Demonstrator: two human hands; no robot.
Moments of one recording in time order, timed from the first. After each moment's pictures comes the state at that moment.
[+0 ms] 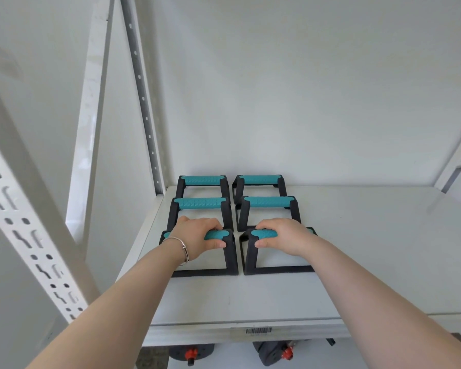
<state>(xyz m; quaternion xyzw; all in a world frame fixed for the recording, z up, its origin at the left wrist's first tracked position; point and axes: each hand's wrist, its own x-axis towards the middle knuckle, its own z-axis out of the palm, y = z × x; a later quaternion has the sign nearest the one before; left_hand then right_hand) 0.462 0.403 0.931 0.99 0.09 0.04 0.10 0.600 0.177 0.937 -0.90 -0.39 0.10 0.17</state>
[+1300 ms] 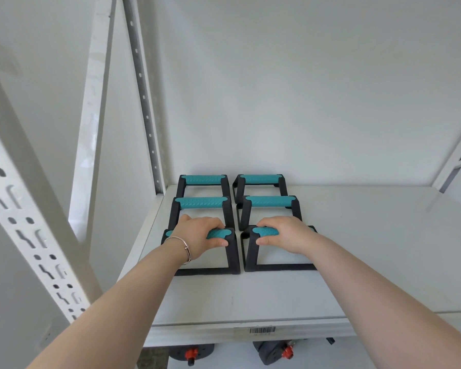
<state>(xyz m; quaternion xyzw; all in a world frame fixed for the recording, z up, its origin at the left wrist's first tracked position) 0.463 0.407 0.927 0.99 0.07 0.05 0.09 0.604 0.180 0.934 -0.90 -0.40 0.10 0.17</state>
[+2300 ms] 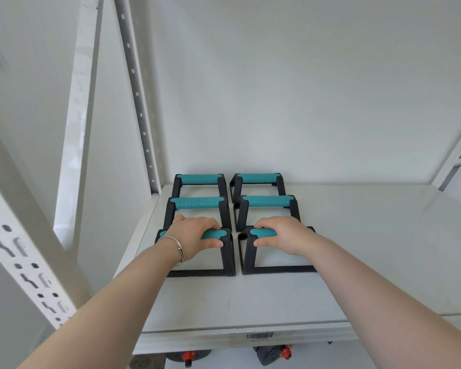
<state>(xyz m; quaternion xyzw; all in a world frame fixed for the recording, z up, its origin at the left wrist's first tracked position) 0.471 0.414 0.928 0.99 0.07 0.04 0.10 0.610 0.182 0.933 -0.90 -0.40 0.11 0.17</state>
